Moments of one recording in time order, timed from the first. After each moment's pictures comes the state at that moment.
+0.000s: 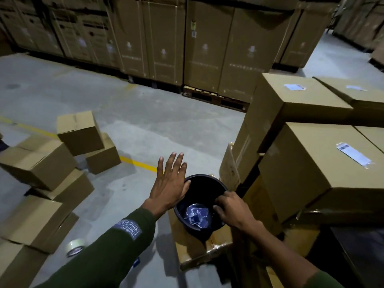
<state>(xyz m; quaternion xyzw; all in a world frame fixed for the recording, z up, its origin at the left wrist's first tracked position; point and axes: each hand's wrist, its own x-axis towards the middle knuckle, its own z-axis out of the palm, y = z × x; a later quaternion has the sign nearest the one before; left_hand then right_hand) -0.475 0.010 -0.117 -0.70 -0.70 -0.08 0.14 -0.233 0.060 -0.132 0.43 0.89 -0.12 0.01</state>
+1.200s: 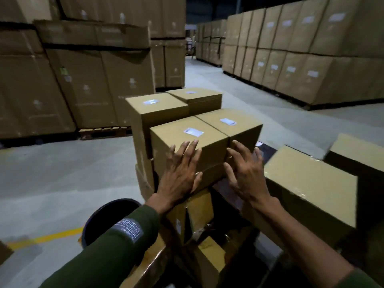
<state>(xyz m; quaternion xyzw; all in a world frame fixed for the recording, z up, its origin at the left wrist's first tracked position) -0.144 -0.006 0.017 -0.87 -0.38 -0.23 0.20 0.073 -0.069 0.030 0.63 0.69 0.18 -0.32</state>
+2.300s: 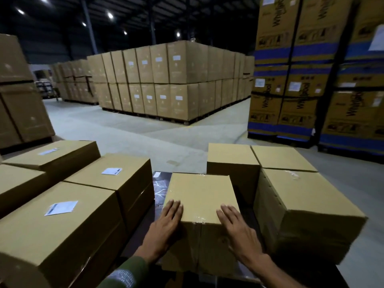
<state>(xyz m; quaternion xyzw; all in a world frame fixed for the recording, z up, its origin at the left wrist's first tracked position) 0.089 0.026 -0.044 -0.99 -0.09 -0.11 -0.02 0.239 -0.206 -0.049 0.87 0.46 0.09 -0.13</state>
